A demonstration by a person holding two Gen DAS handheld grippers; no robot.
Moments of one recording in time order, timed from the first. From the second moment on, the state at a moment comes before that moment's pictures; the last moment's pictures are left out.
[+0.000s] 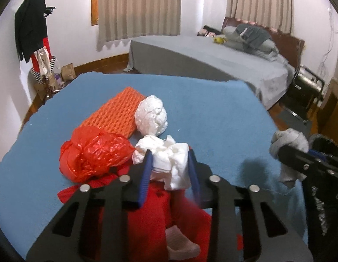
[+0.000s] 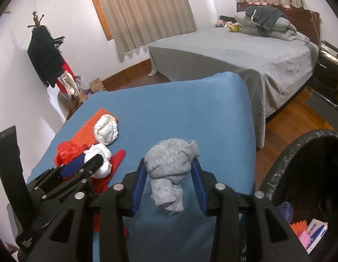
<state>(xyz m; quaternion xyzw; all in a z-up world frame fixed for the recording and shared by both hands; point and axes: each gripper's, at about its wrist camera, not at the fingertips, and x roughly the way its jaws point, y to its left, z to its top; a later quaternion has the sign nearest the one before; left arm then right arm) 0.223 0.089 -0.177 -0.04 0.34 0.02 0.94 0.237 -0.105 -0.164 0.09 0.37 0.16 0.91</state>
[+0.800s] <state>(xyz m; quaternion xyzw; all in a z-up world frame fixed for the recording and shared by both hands) 0.147 0.085 -0.111 -0.04 0.25 -0.01 0.97 0.183 -0.118 -0.132 0.08 0.33 0.17 0.92</state>
